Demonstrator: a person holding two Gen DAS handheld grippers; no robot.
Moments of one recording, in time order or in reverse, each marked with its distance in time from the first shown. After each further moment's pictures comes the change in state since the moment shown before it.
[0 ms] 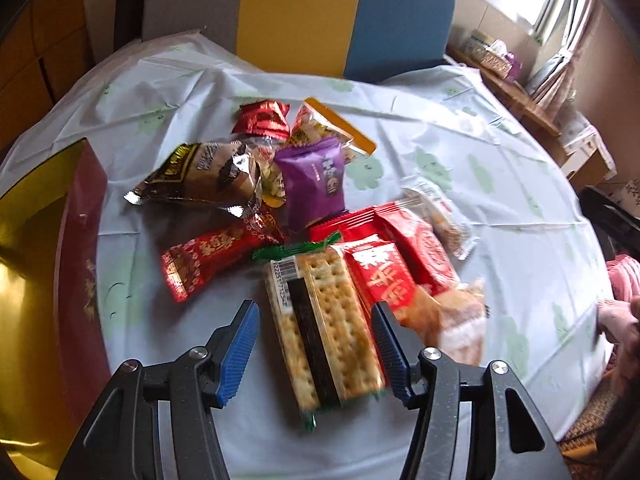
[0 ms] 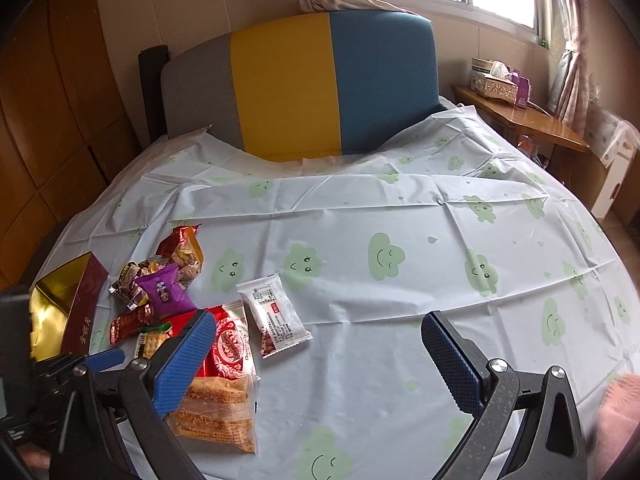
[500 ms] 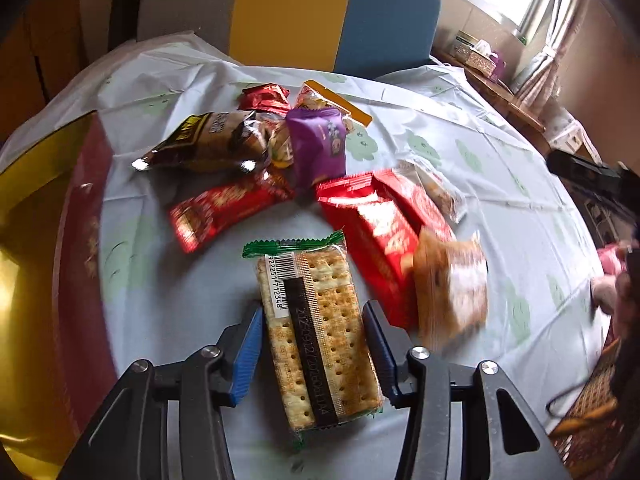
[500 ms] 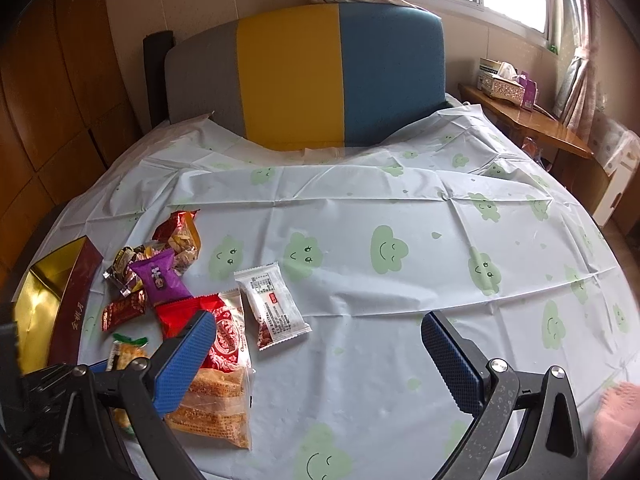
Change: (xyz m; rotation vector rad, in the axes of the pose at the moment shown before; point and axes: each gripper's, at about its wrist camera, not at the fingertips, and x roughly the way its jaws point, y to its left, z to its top) left arm -0.020 0.015 -0.043 0.039 -0.042 -0.051; right arm 0.010 0.007 -0.005 -0.051 0.037 -0.009
